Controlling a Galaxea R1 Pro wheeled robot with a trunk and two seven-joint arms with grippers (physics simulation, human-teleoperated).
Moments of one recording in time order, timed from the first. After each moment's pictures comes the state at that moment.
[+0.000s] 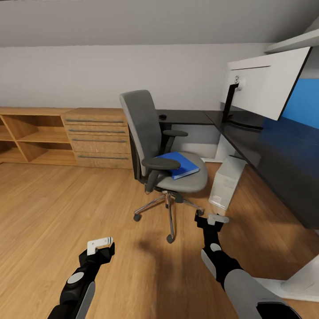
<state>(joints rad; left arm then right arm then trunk) -0.14 -0.05 -0.03 -1.44 0.13 0.42 0.24 -0.73 0.09 -0.02 -0.36 0.02 -0.50 -0.28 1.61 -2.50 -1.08</state>
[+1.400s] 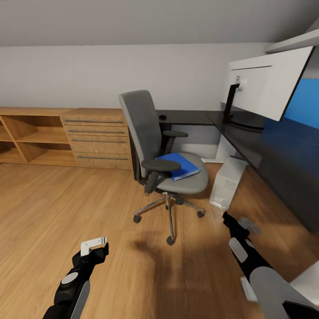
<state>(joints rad) -0.14 -0.05 0.03 -1.44 0.13 0.42 0.25 -0.73 -0.07 -0.19 -0.44 -0.56 -0.27 -0.08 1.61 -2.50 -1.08</state>
